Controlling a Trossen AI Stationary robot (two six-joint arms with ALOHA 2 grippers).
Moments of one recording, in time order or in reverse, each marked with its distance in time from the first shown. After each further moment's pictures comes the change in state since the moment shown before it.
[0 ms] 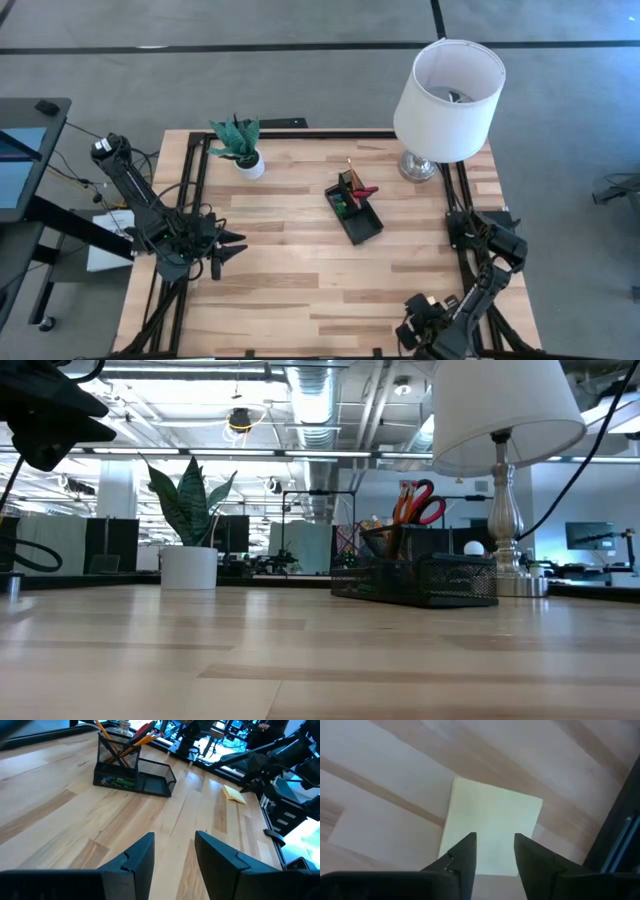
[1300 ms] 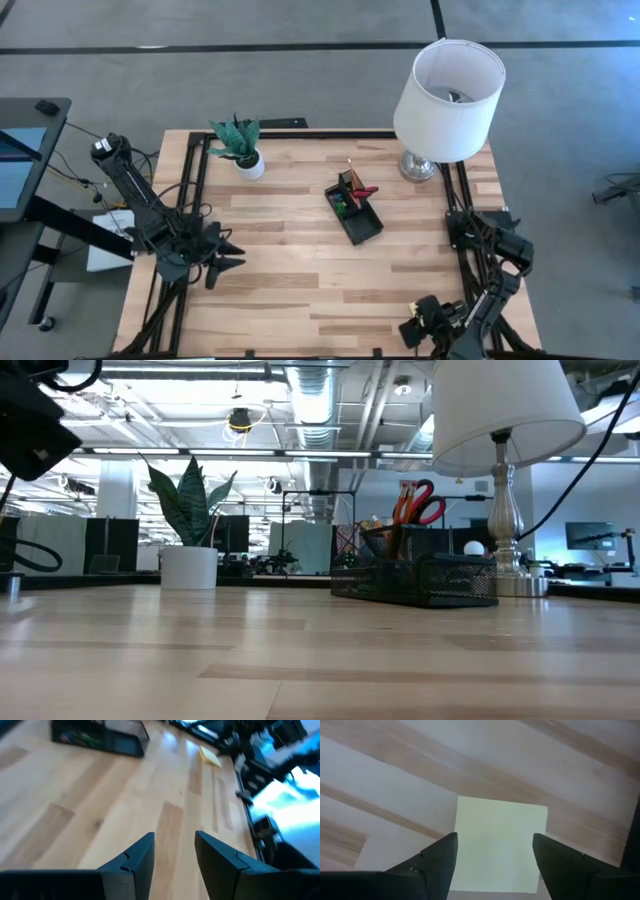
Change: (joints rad) left arm 0.000 -0.001 0.000 0.000 0.231 -0.028; right arm 0.078 0.000 -0.019 -0.004 0.154 0.256
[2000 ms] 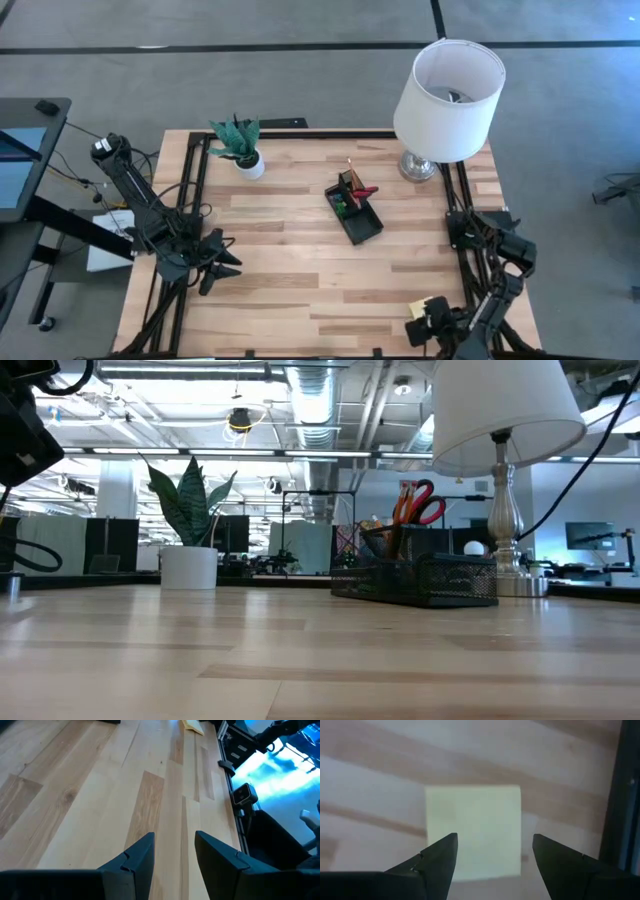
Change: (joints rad) left arm 0.000 0.000 0.000 0.000 0.188 0.005; right arm 0.029 0.000 0.000 -0.023 -0.094 0.139
